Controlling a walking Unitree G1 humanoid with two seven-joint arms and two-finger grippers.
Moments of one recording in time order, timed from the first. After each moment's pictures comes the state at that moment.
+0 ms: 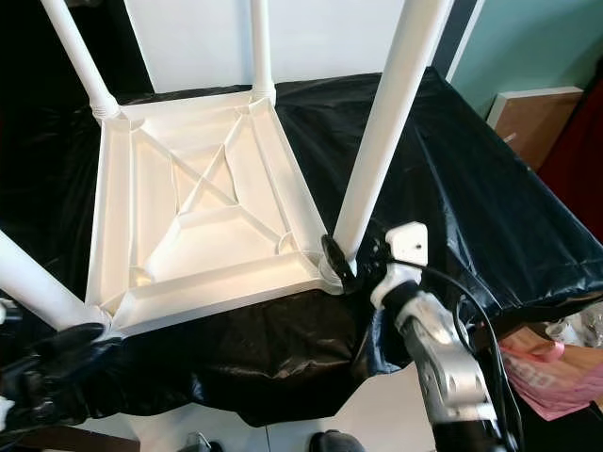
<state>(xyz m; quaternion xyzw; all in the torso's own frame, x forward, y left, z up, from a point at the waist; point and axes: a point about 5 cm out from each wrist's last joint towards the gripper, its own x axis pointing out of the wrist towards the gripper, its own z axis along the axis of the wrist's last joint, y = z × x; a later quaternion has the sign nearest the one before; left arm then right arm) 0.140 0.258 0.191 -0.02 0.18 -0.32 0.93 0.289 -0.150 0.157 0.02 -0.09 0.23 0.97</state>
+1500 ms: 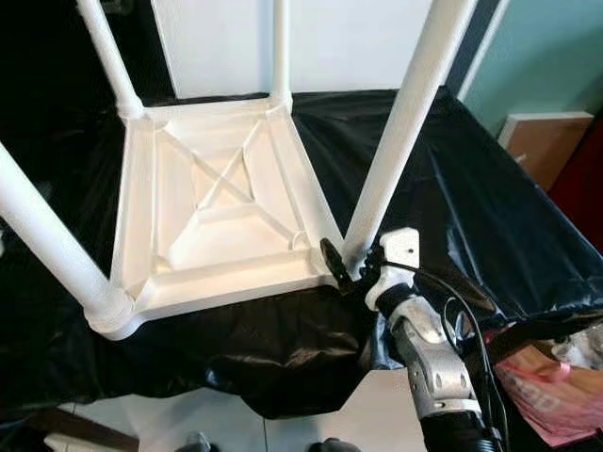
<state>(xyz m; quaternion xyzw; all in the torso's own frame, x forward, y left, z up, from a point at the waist) 0.326 0.331 0.224 0.04 -0.02 -0.06 1.00 0.279 -0.151 0.130 0.03 -0.06 0.20 0.98</state>
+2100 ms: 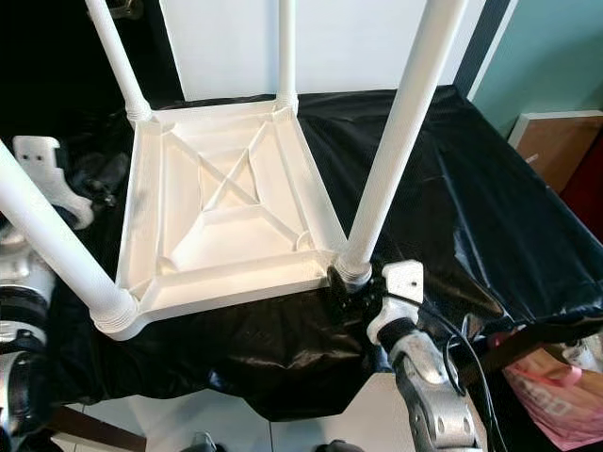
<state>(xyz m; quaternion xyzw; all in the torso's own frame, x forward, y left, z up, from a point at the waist) 0.370 0.257 0.214 0.00 -0.08 -0.12 0.99 0.243 -0.153 0.112 0.03 -0.02 0.15 0.99</state>
